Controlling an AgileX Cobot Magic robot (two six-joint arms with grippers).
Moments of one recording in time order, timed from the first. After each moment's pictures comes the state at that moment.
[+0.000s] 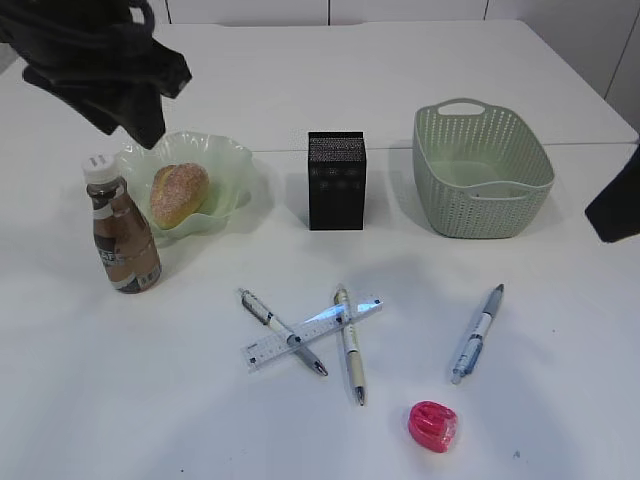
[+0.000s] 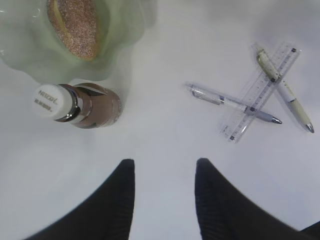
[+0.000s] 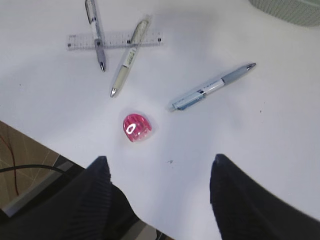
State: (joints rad) left arm -0.56 1.64 -1.62 0.14 1.24 -0.17; right arm 0.15 1.18 -1.15 0.27 1.23 -0.32
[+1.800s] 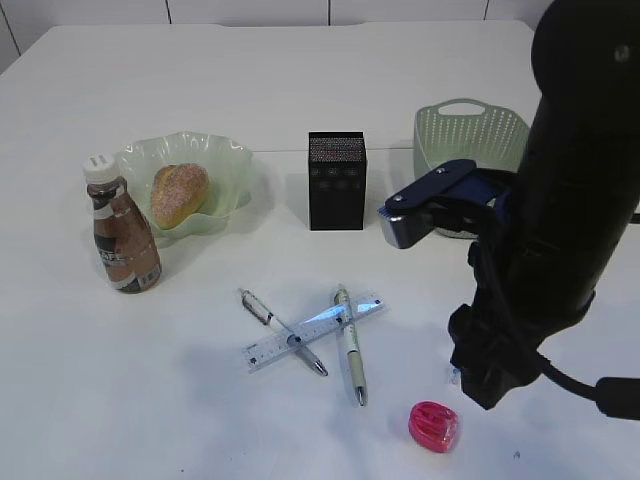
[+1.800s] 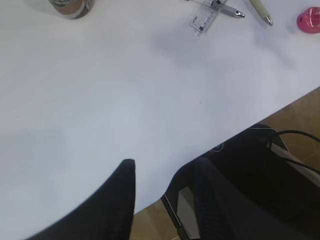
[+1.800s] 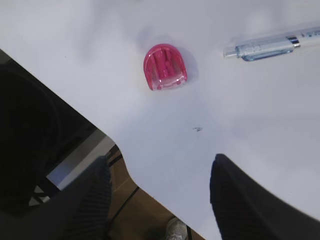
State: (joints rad) left arm -0.56 0.96 -1.03 0.01 1.25 -0.16; right arm 0.53 1.57 -1.12 0.07 1.22 -0.23
